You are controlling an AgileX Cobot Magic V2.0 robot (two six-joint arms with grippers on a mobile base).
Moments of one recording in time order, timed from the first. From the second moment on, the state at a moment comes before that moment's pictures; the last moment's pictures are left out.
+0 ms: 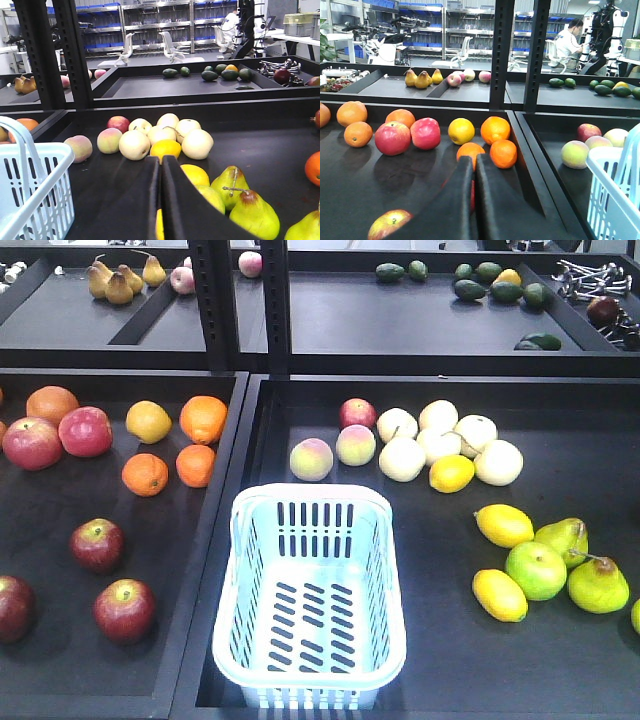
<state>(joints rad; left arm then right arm) 0.00 -0.01 0.03 0.15 0.08 -0.23 0.03 -0.01 0.03 -0.04 0.08 0.08</state>
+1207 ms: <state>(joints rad) 0.00 -0.01 0.03 0.15 0.08 -0.23 0.03 -0.01 0.03 -0.04 0.08 0.08</state>
